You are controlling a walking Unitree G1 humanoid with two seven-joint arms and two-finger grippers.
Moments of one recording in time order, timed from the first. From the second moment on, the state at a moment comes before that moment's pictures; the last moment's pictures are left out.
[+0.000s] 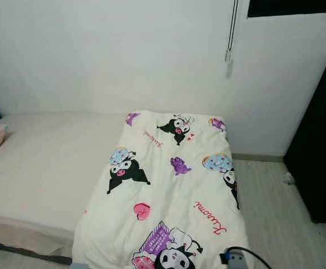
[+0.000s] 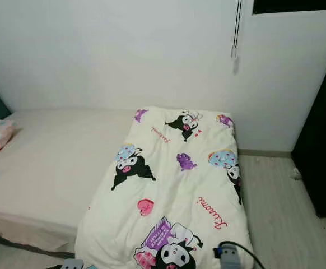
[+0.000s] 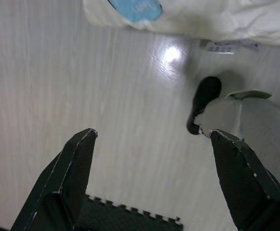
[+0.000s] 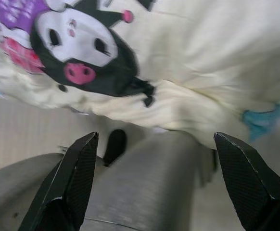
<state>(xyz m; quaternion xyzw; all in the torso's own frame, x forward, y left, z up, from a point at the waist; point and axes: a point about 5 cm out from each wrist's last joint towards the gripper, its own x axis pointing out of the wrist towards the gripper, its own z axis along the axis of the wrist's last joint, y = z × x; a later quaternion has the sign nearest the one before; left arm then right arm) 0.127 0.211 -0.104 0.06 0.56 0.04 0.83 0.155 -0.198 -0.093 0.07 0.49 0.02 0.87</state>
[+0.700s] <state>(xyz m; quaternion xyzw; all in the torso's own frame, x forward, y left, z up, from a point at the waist) 0.127 0.207 -0.105 0.05 0.56 0.04 0.83 0.158 -0.206 -0.090 0.05 0.49 0.03 0.87</state>
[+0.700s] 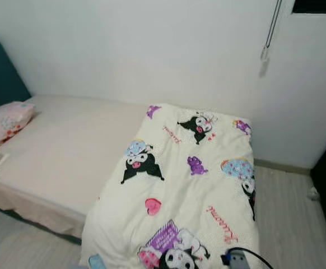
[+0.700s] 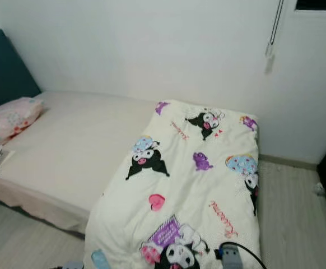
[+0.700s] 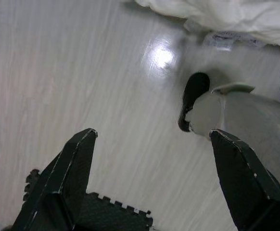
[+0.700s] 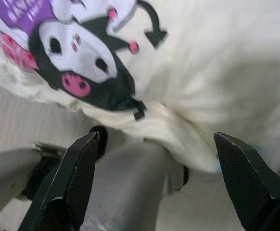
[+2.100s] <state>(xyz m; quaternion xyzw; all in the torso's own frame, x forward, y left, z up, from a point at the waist) 0.124 0.208 -0.106 0.05 0.56 0.04 0.82 0.149 -0.191 -0.096 0.05 0.51 0.09 0.86</state>
